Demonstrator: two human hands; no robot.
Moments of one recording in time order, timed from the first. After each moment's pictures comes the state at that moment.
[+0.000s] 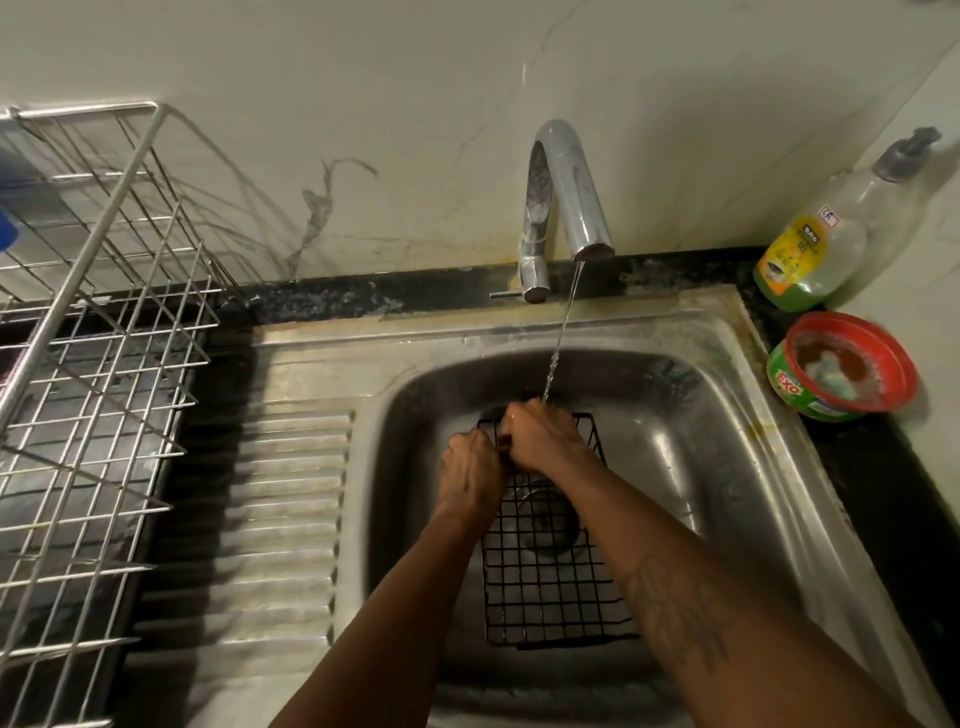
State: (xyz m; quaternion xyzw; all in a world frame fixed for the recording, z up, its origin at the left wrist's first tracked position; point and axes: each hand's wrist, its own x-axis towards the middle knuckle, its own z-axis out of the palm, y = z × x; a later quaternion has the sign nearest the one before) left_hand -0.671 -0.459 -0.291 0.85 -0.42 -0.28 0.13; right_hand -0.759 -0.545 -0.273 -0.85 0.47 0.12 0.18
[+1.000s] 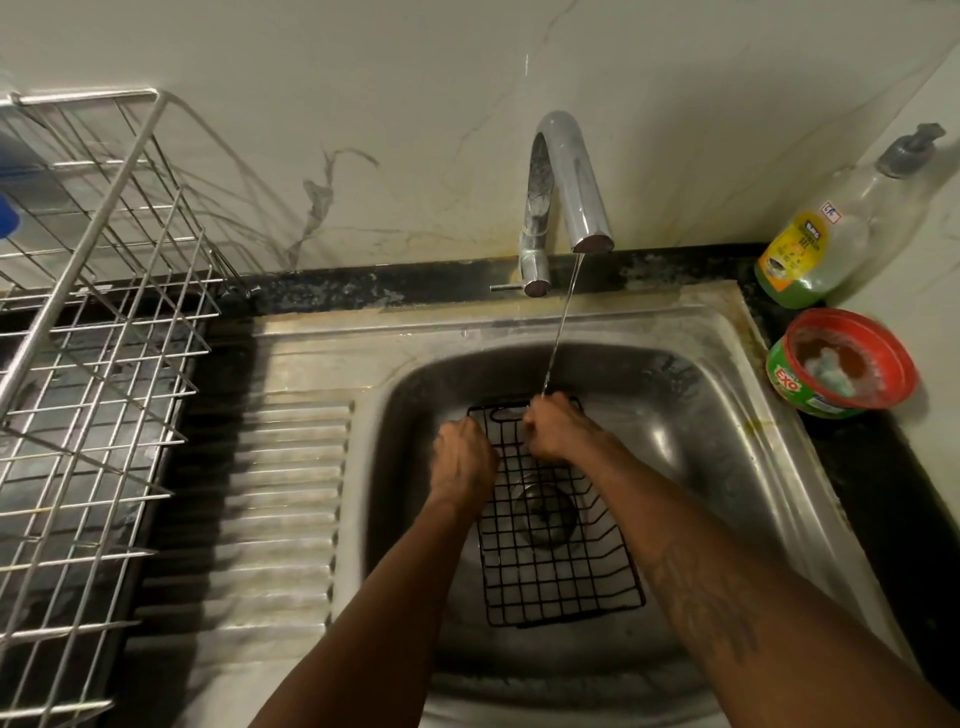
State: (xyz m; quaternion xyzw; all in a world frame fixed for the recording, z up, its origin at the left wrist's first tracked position) left_hand -0.668 -0.458 -0.277 0.86 -0.39 -0.27 0.17; right_hand -0.782 -0.561 -0.282 -0.82 0.50 0.14 0.26
